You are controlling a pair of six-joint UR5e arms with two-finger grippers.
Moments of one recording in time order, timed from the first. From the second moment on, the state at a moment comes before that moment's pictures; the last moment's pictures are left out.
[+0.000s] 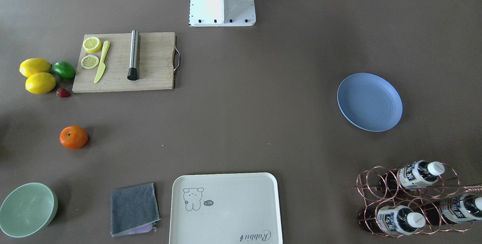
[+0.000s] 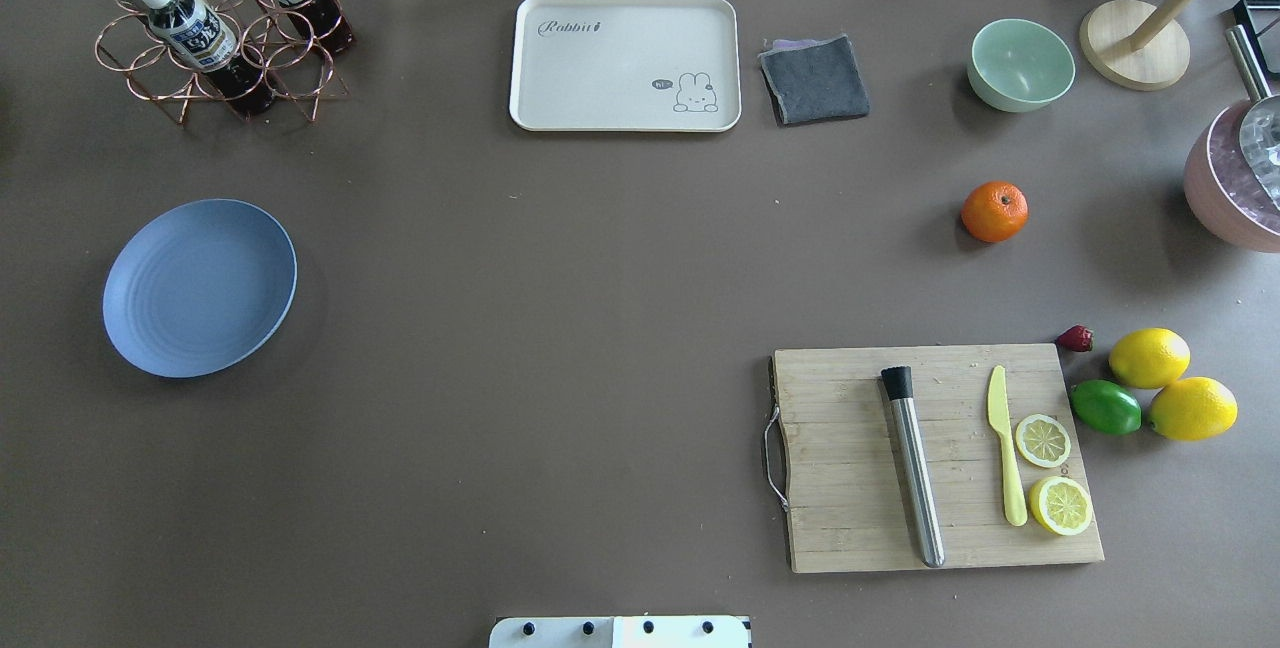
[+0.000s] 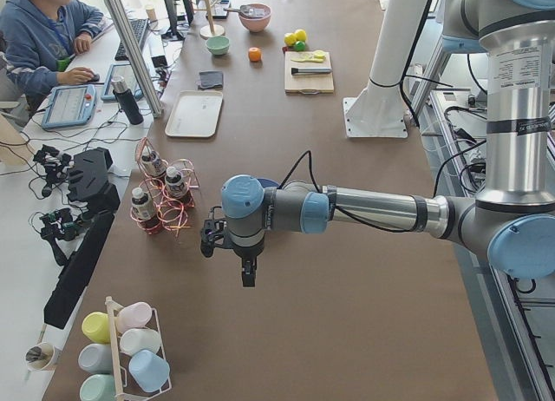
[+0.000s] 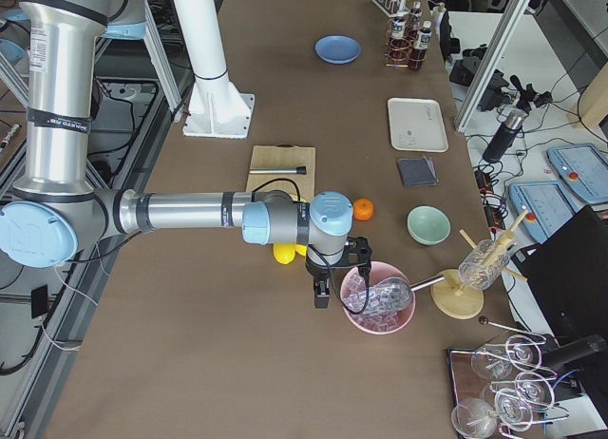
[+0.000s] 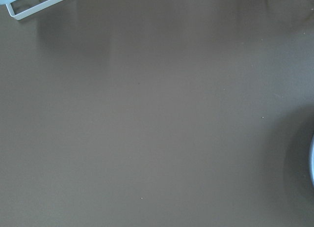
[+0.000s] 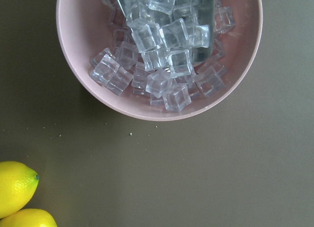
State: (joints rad) left arm -1.56 -1.48 -1.75 -1.54 -2.35 -0.09; right arm 1.50 -1.71 1.76 -1.61 2.29 -0.02
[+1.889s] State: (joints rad) left arm -1.55 -1.49 -1.71 -1.93 -2.48 -0.11; right arm 1.50 -1.71 1.79 -1.46 2.30 -0.01
